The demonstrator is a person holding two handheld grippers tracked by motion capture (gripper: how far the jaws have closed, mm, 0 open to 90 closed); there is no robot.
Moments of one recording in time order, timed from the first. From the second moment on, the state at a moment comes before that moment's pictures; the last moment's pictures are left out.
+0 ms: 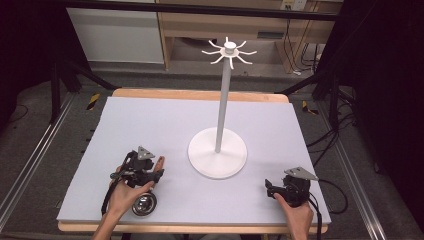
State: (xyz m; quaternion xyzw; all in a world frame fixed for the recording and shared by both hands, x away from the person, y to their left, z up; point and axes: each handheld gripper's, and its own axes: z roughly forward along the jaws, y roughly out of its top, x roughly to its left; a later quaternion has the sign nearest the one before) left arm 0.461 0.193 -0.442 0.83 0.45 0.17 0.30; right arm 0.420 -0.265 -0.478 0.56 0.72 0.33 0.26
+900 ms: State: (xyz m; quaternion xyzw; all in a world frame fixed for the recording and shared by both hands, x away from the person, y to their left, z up) left arm 0.466 0.195 -0.462 0.83 0.46 0.15 0.27; right arm 0.422 -0.265 -0.481 0.56 0.72 0.33 0.26
